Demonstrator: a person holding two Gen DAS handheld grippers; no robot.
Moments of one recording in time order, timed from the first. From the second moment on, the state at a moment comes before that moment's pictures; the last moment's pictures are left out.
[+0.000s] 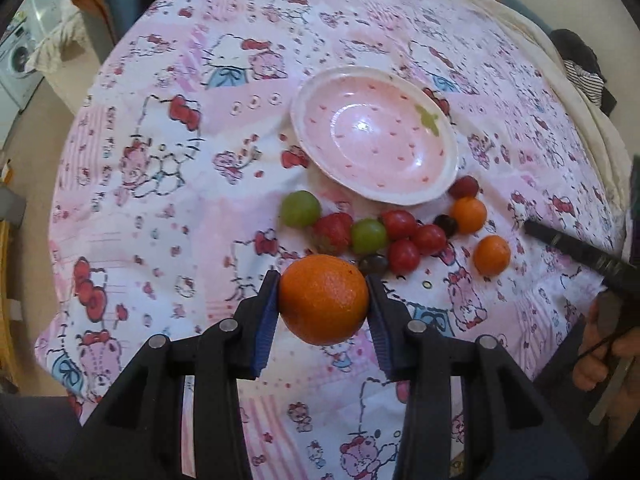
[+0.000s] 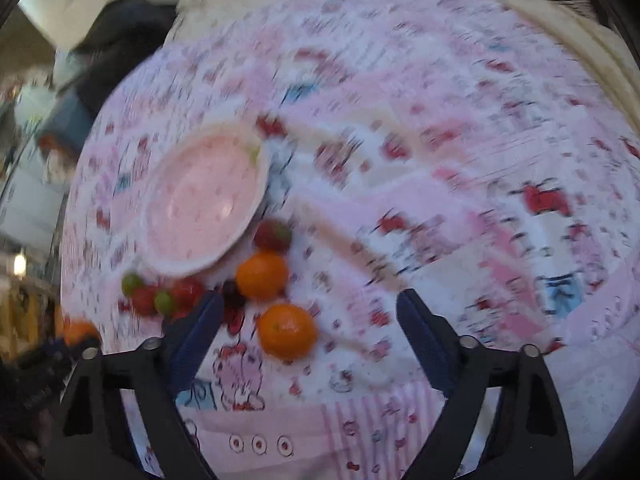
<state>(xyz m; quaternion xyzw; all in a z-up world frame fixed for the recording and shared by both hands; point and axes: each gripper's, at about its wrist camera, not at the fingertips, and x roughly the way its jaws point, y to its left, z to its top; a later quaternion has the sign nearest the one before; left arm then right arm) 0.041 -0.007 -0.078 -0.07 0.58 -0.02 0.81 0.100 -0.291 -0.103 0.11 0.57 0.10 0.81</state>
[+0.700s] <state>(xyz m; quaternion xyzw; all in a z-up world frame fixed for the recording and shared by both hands) 0.046 -0.010 -0.078 -0.04 0.56 0.01 0.83 0.098 -0.246 -0.143 -0.02 0.62 0.14 0.77</state>
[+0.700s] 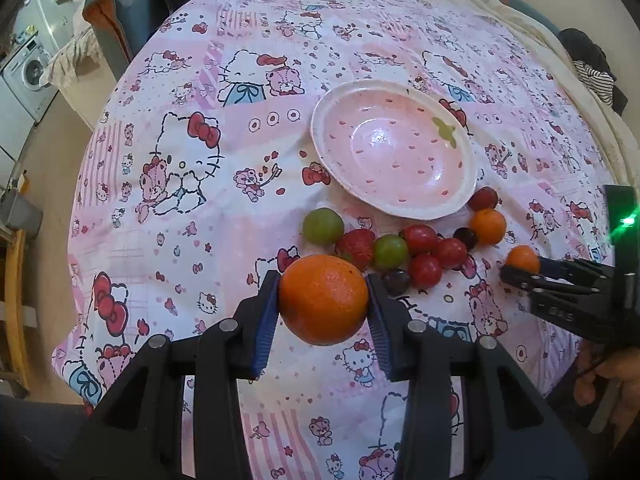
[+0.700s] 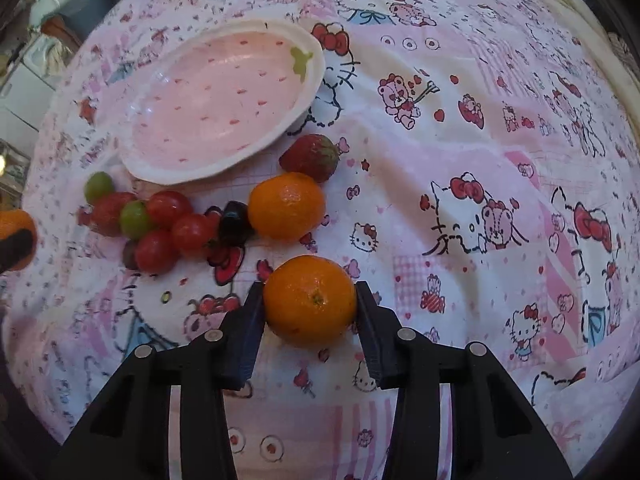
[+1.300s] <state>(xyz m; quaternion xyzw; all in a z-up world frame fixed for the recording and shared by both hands) 0.059 -0.001 -0.046 -0.01 0.50 0.03 0.86 0.086 -0.277 -0.053 0.12 0.47 0.20 0.85</state>
